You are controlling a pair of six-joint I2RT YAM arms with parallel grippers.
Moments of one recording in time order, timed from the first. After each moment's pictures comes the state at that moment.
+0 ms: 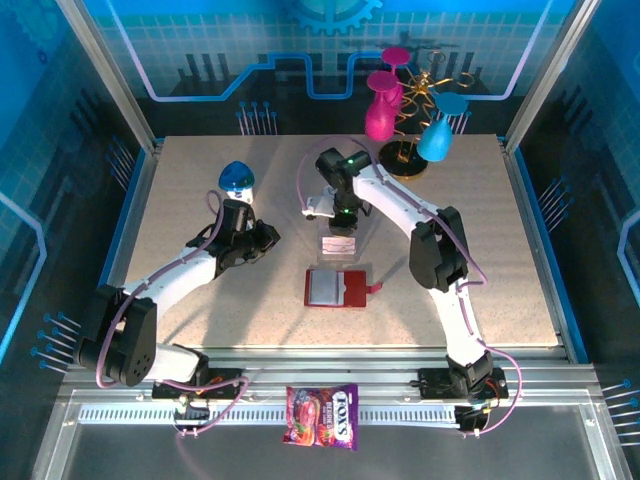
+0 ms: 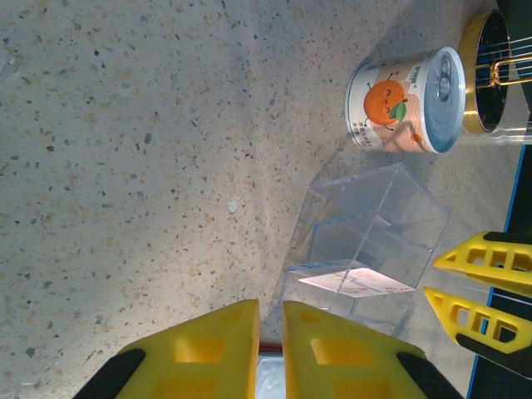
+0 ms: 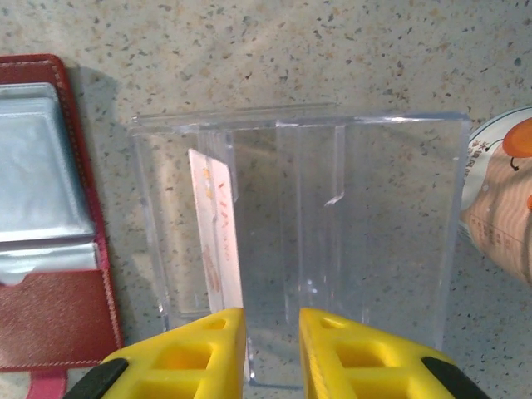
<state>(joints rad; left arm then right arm) -0.28 1.38 0.76 -0.16 0.24 -1.01 0.59 2.24 2.06 -1.26 -0.06 -0.87</state>
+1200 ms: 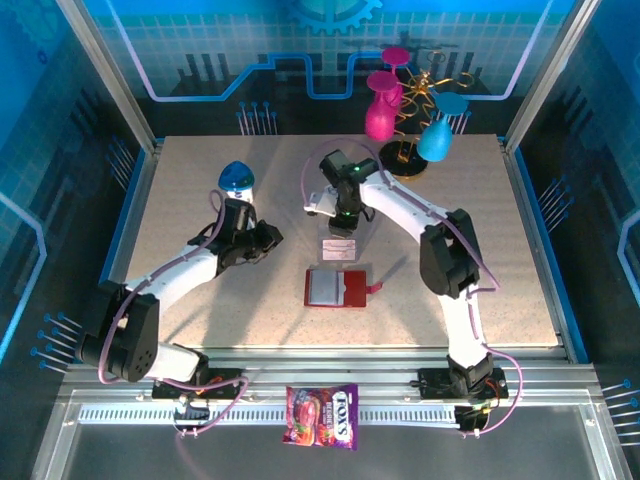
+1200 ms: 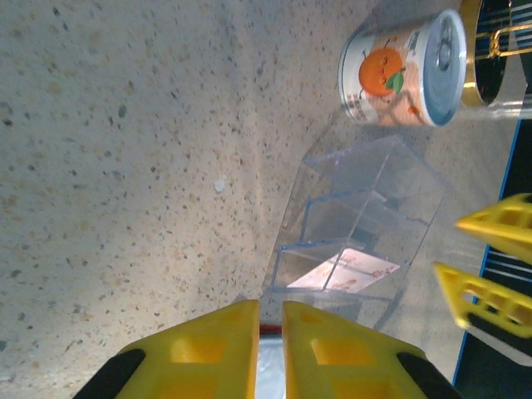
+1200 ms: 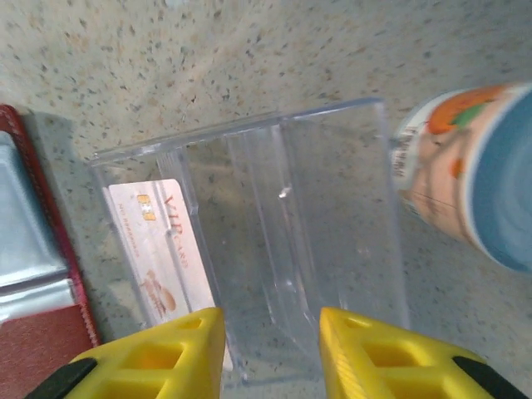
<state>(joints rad) -0.28 1.42 0.77 -0.16 0.32 -1.00 0.59 2.08 1.86 -1.06 -0.04 -0.70</state>
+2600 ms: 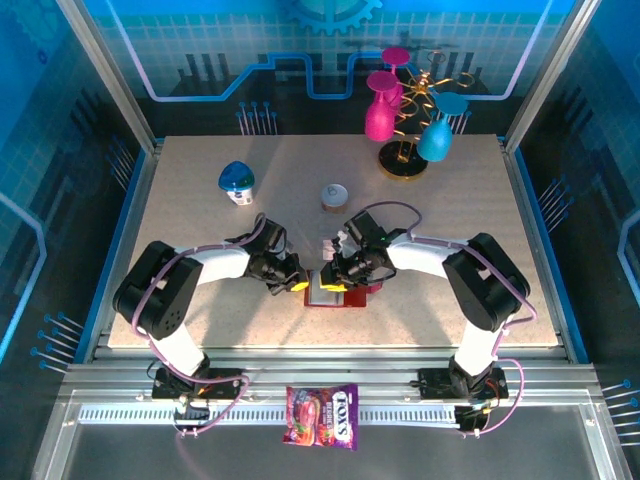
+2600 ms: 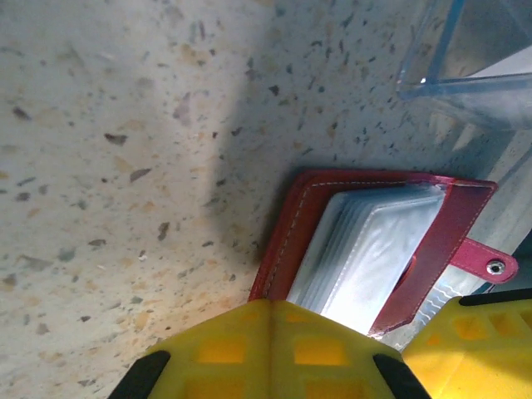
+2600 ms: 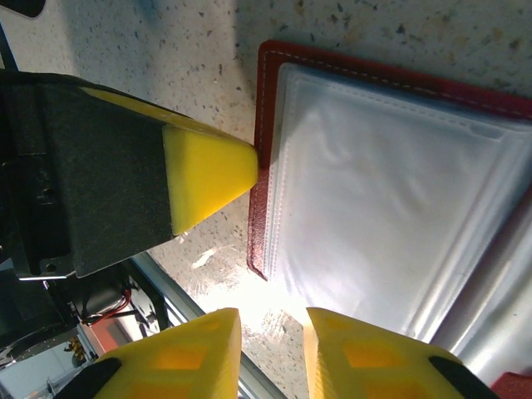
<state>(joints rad) -0.43 1.69 0.78 -0.24 0.58 -0.93 0.63 1.78 0.99 -0.34 -0.68 0.71</state>
